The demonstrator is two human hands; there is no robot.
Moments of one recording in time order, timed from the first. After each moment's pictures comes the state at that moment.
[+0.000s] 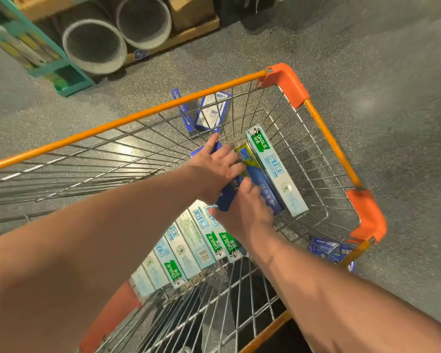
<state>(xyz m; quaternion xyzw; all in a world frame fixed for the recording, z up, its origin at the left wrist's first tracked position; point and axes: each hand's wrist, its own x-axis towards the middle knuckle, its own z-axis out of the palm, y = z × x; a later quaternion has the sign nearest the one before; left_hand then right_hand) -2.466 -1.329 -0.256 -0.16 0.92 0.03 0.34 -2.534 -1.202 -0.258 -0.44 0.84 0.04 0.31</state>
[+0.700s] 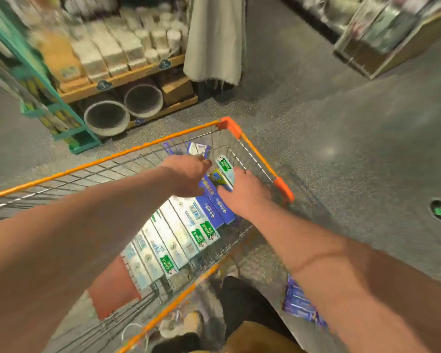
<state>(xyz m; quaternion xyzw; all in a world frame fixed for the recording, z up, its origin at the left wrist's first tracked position) -2.440 -1.249 -0.038 -0.30 0.92 0.07 0.24 -2.577 -1.136 -0.070 -0.50 0.83 -0.03 0.24</state>
